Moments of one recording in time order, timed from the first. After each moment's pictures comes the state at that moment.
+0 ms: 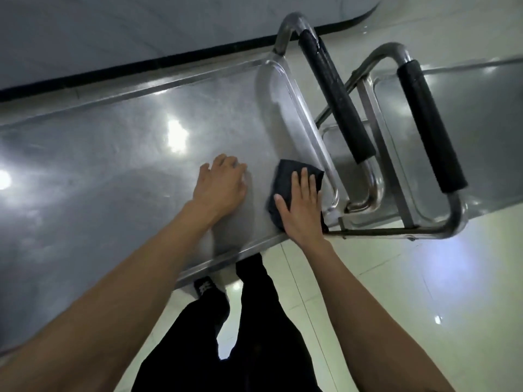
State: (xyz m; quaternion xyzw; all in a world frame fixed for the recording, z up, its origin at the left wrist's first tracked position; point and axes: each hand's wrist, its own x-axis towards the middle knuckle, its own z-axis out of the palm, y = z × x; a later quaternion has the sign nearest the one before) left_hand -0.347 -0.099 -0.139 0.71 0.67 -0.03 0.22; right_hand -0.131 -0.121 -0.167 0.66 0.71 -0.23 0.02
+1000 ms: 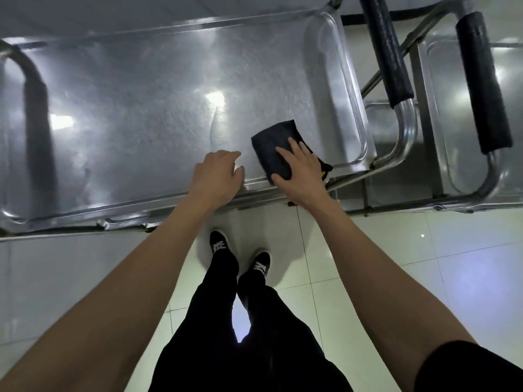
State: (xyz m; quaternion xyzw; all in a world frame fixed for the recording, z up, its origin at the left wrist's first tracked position) left_hand -0.350 -0.270 -0.127 0.56 0.78 0.07 0.28; right_hand -0.147 -0.184 -0.155 0.50 0.82 -0.27 0.01
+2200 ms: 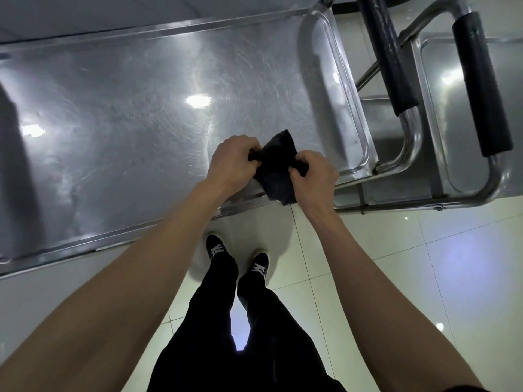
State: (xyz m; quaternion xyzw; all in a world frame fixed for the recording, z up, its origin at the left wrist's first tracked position) left_hand -0.359 -0.198 -0.133 0.59 0.71 0.21 0.31; right_hand -0.168 -0.185 -0.137 0.65 0.70 -0.24 -0.17
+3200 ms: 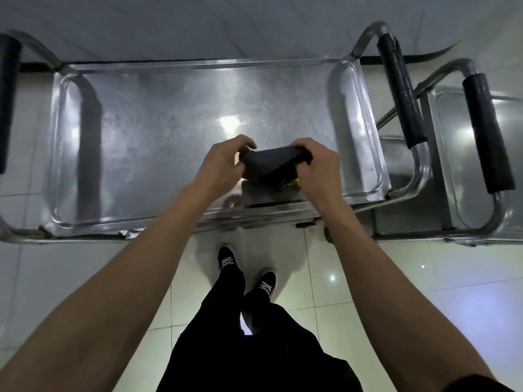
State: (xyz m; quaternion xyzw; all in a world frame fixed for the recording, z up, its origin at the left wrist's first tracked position) left_hand -0.426 -0.257 -0.082 0.56 0.71 0.32 0.28; right_hand -0.218 -0.182 -0.049 0.49 0.76 -0.33 -0.26
